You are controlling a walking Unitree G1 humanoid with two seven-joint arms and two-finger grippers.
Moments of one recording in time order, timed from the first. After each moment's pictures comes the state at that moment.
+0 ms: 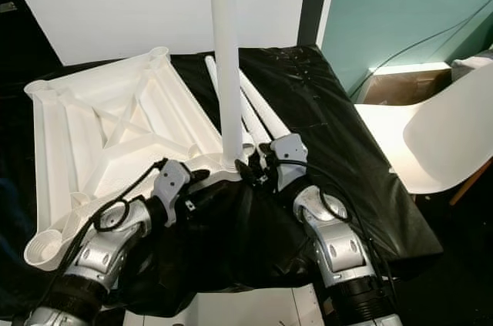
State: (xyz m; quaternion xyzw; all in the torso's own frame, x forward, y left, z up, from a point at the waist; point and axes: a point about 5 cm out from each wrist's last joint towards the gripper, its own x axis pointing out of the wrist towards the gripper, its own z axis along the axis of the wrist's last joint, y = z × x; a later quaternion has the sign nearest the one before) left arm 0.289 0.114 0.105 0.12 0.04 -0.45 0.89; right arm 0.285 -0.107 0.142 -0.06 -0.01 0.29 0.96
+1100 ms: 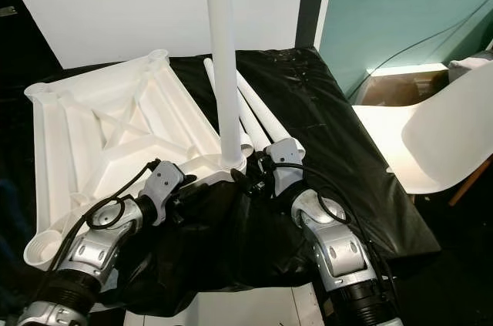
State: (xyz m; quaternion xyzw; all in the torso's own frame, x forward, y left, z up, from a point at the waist) left arm 0.301 0.132 0.093 0.15 0.10 -0.37 0.91; right arm 0.282 -0.103 0.142 -0.06 0.01 0.31 0.95
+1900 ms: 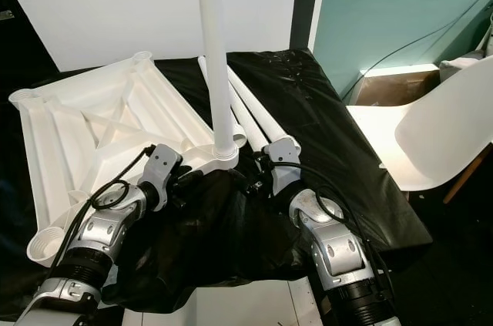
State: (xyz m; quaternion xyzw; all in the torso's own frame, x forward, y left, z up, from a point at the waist) left arm 0.325 0.143 0.097 0.12 0.15 -0.32 0.93; right arm 0.282 -0.100 0.141 -0.05 0.02 0.31 0.95
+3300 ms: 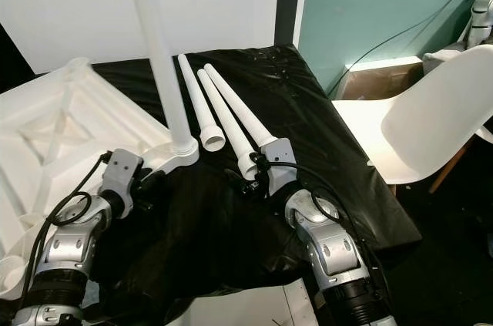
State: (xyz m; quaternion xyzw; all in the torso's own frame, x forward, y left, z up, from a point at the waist) left arm 0.301 0.205 0.100 0.12 0.16 -0.19 0.96; right arm 0.282 -0.094 0.139 -0.04 0.03 0.31 0.95
